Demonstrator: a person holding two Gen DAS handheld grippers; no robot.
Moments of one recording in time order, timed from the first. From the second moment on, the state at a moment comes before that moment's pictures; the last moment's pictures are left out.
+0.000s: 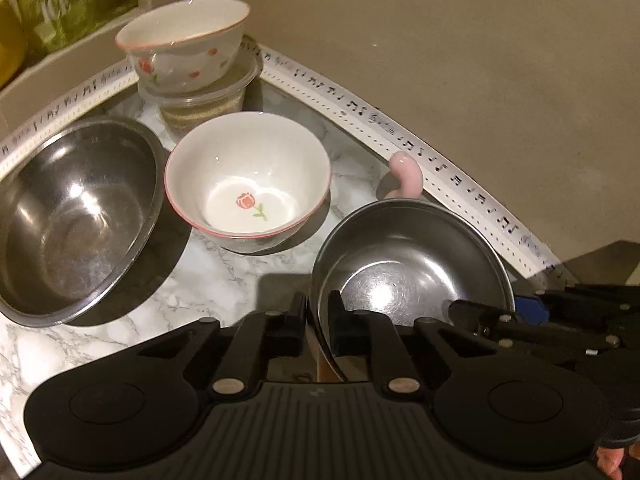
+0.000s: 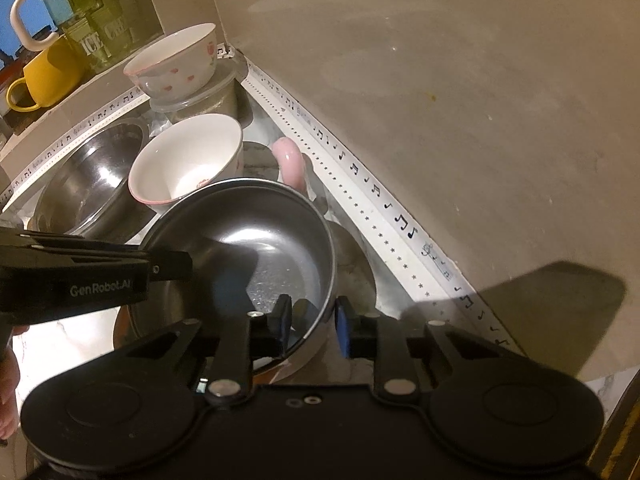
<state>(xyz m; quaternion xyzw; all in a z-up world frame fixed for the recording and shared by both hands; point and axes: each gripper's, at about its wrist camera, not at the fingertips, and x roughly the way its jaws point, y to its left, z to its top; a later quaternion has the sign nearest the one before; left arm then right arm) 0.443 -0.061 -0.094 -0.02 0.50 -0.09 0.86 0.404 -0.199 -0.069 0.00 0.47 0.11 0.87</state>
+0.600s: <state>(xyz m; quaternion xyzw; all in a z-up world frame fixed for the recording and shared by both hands) 0.410 -0.060 -0.063 0.00 0.47 -0.09 0.88 0.387 -0.192 -0.047 -0.03 0.46 0.11 0.88</state>
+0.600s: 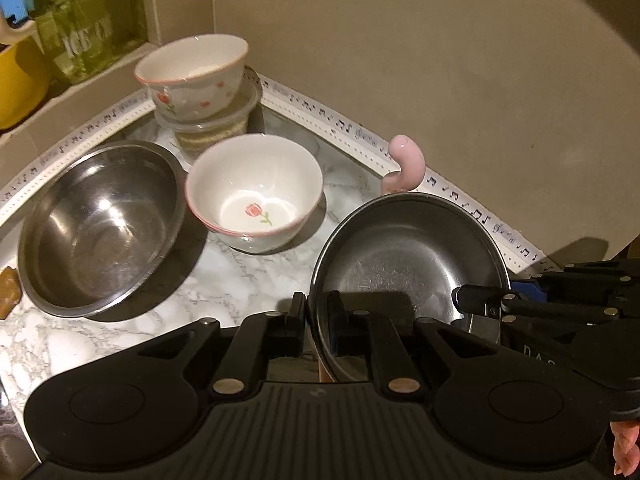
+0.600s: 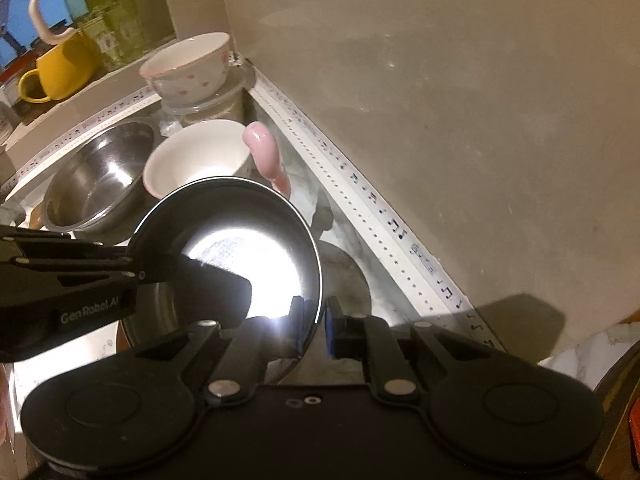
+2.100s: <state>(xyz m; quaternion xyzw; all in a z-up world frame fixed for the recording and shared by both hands) 0.489 0.105 -0.037 0.06 0.47 0.09 0.88 0.497 0.003 -0.030 -0.07 0.47 0.24 0.85</state>
